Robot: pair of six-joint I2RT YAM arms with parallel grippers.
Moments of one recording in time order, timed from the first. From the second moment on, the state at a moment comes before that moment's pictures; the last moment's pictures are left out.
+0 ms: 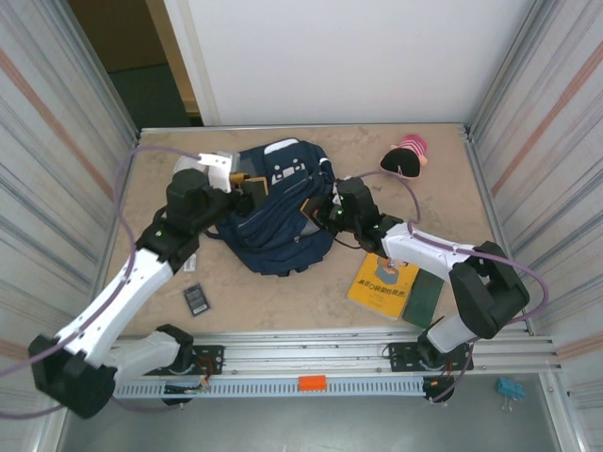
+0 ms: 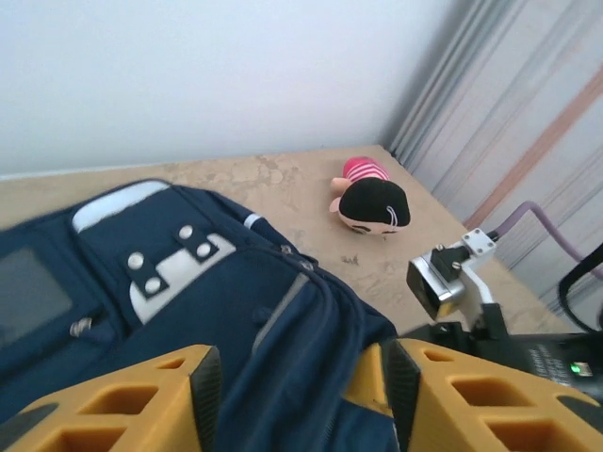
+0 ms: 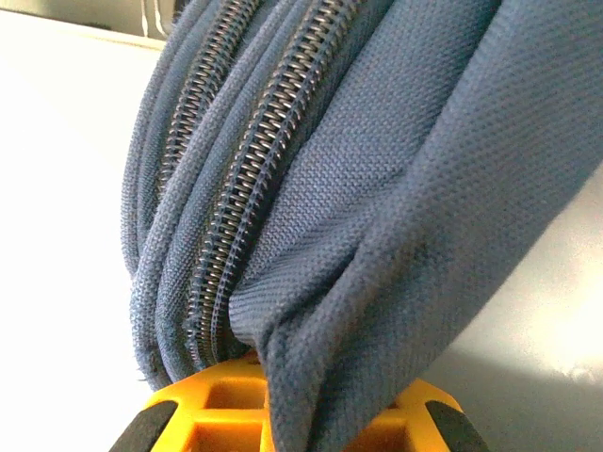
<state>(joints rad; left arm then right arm) -0.49 1.02 0.96 -0.20 0.14 -0.32 0.66 1.52 0.90 0.16 -0.22 1.23</state>
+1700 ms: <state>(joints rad) -0.80 1.22 0.96 -0.54 -0.20 -0.97 0.82 1.52 1.02 0.14 -0.02 1.23</state>
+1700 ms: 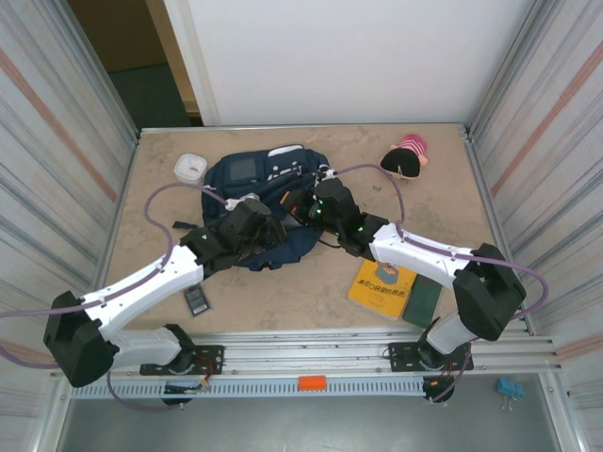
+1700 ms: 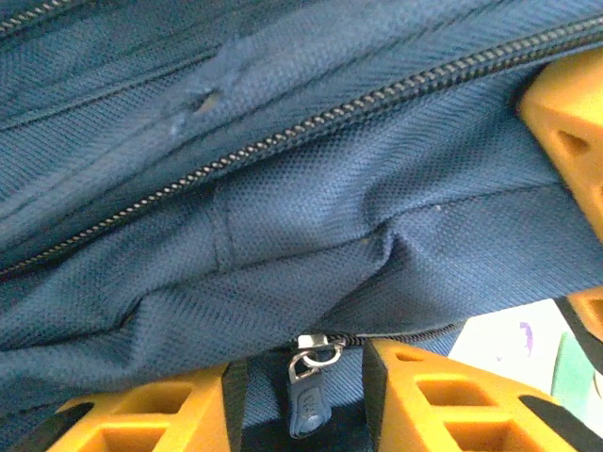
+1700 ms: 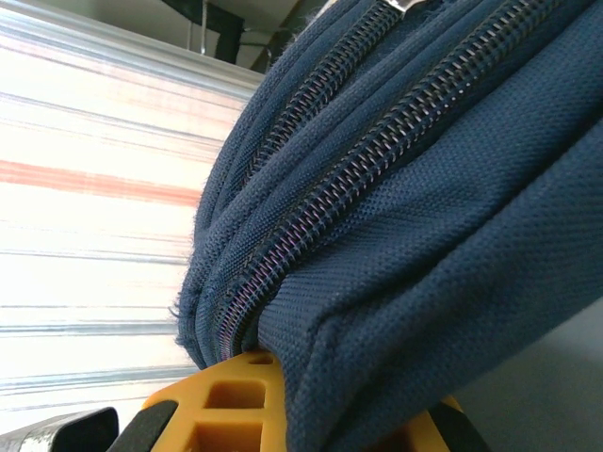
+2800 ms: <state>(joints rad) -0.61 1.11 0.90 -0.55 0.15 -0.98 0.83 1.48 1.02 0.04 -0.10 0.98</state>
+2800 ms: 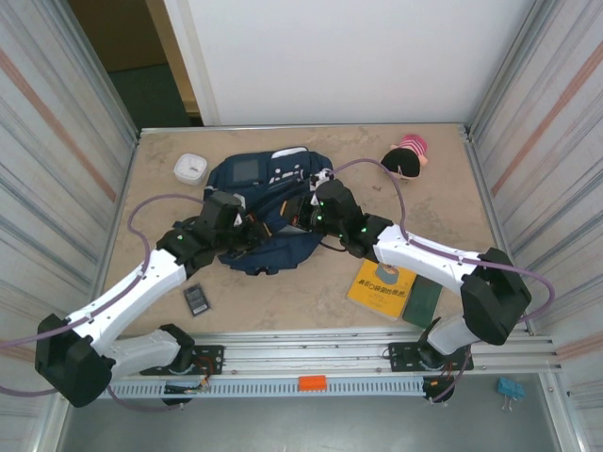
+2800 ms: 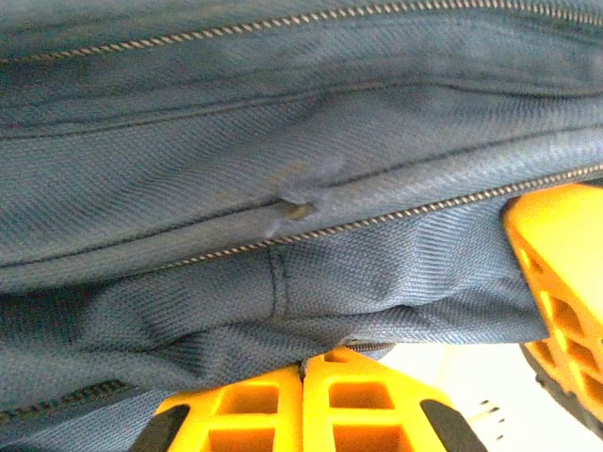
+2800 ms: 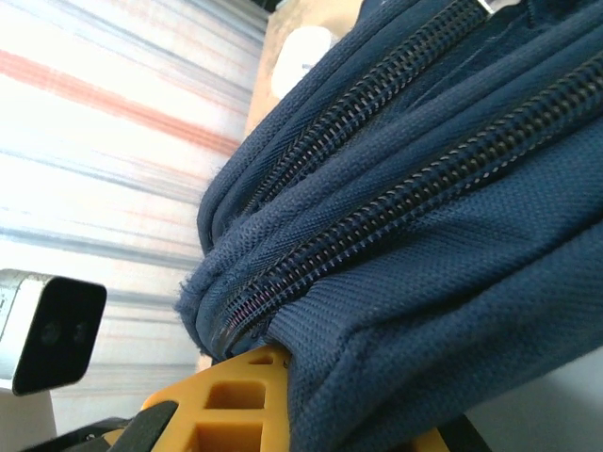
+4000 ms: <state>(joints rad) -0.51 1.02 0.81 -0.68 0.14 -0.53 0.65 1.49 1.15 -0.09 -0.50 0.94</state>
